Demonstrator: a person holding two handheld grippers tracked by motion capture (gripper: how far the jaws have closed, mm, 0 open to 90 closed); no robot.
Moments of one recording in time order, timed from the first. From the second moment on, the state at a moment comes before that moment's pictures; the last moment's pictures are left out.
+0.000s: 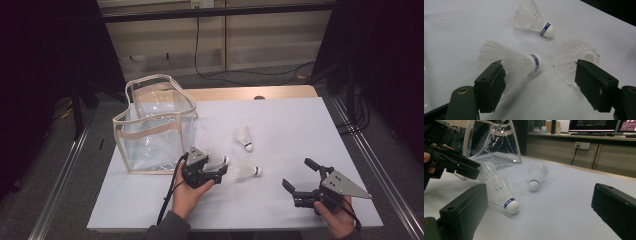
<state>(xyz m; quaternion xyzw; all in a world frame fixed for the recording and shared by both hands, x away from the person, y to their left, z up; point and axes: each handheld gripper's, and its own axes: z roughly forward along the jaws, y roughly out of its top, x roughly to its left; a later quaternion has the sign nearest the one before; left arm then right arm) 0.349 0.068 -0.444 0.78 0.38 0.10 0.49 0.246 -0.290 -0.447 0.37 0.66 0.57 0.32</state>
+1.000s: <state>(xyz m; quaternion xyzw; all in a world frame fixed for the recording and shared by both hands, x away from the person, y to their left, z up) 0.362 0.063 -0.453 0.79 0.39 0.07 0.46 0.245 -0.291 -0.447 0.37 0.66 0.57 0.32</state>
